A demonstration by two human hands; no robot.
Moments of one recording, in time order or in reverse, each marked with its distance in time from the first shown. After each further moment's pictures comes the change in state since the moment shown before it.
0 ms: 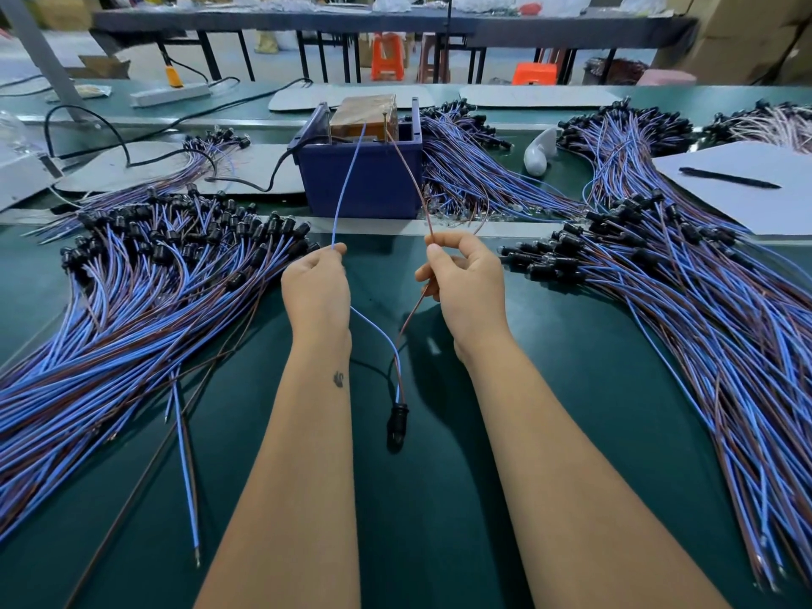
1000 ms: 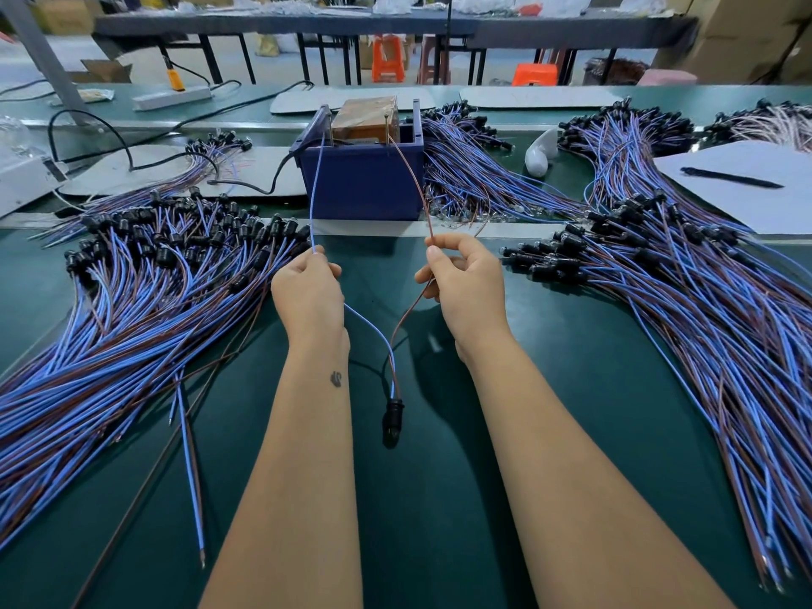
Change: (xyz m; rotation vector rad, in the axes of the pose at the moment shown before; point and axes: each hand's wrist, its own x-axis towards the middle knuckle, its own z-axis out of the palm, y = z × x) left_hand 0.000 0.005 -0.003 -0.083 0.107 -0.017; right_hand 0.002 0.001 0.001 -0.035 -0.001 -0.006
